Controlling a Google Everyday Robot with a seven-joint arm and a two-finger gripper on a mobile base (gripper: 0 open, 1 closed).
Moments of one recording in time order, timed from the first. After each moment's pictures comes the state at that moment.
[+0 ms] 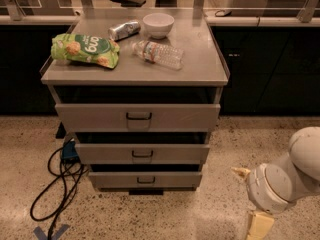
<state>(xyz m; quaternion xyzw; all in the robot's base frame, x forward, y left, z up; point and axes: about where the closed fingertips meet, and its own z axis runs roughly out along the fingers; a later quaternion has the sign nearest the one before) 0.353 -0.203 0.672 -0.66 0.73 0.11 0.14</state>
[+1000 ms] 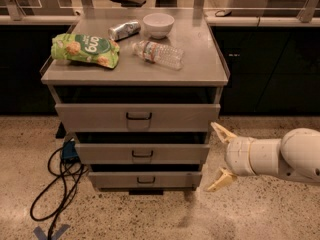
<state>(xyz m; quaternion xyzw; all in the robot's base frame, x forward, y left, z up) 0.486 -0.150 0.696 -0.63 0.66 0.05 0.41</state>
